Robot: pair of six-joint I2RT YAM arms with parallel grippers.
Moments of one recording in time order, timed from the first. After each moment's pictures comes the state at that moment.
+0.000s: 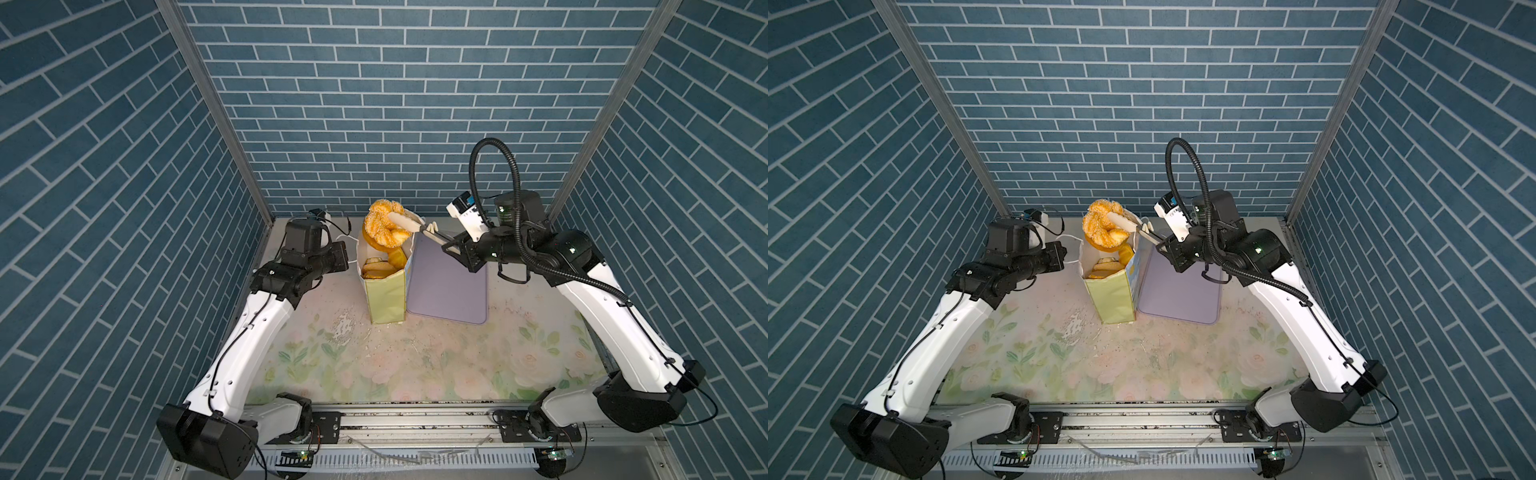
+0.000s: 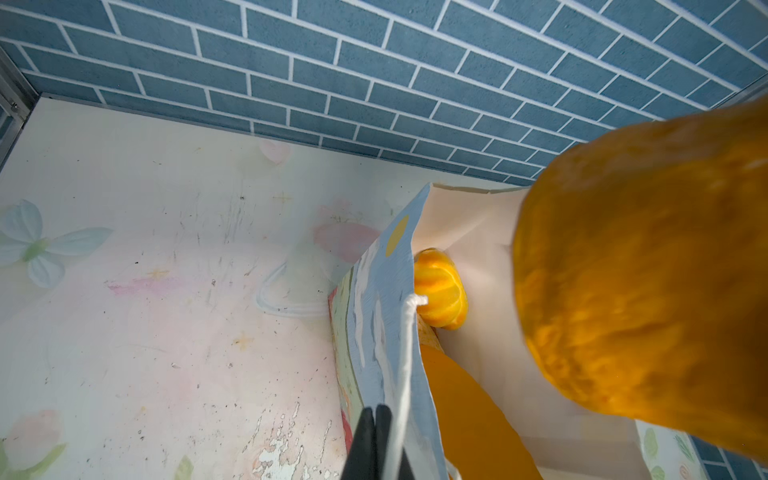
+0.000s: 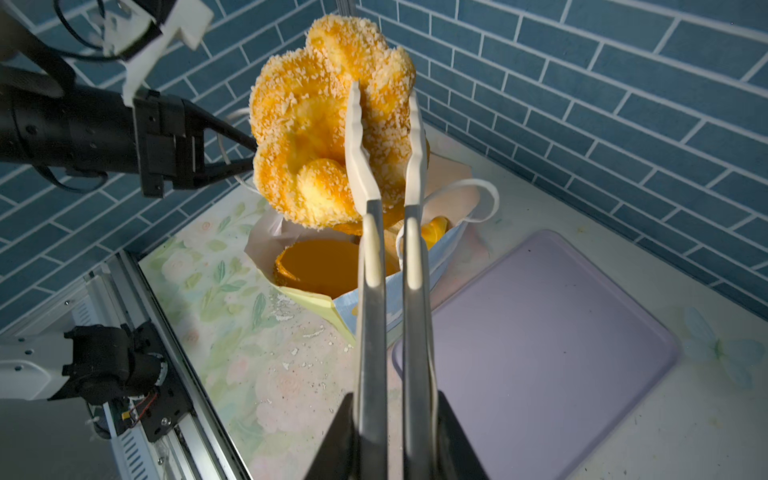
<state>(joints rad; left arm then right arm) -0.27 1.20 1.28 -0.69 0.09 -0.37 0.71 1.44 1.84 -1.04 -0.19 -0.05</state>
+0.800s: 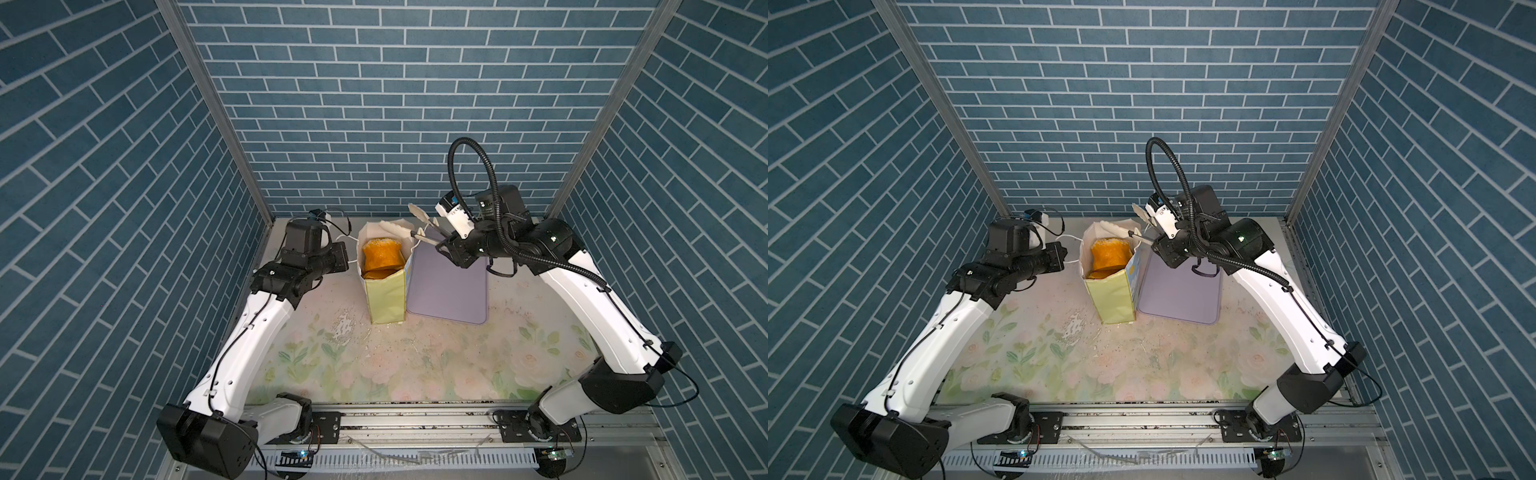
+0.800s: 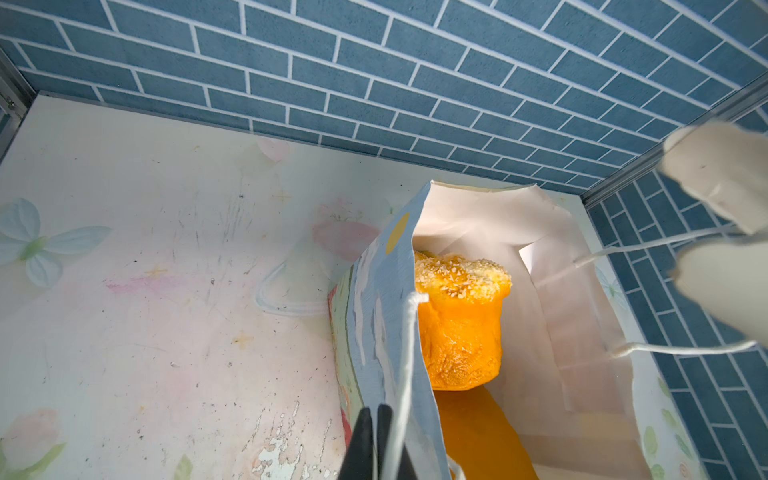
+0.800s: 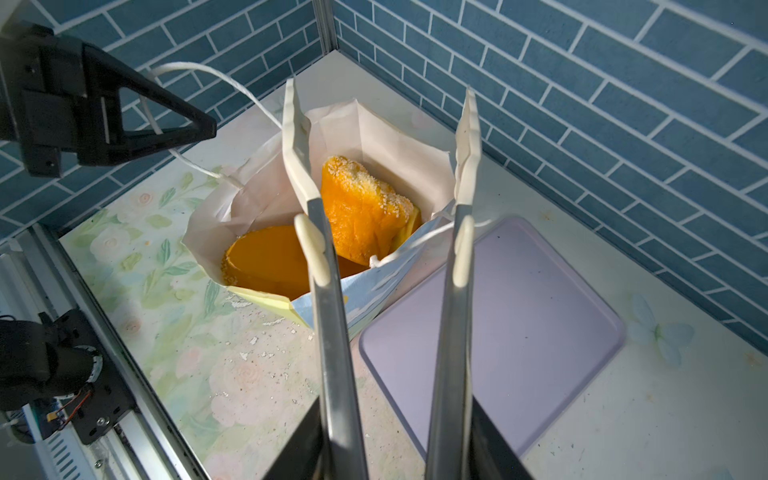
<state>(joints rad) -0.27 1.20 1.28 -0.69 0.09 -0.37 0.74 1.53 1.96 -1.10 -0.05 -0.10</state>
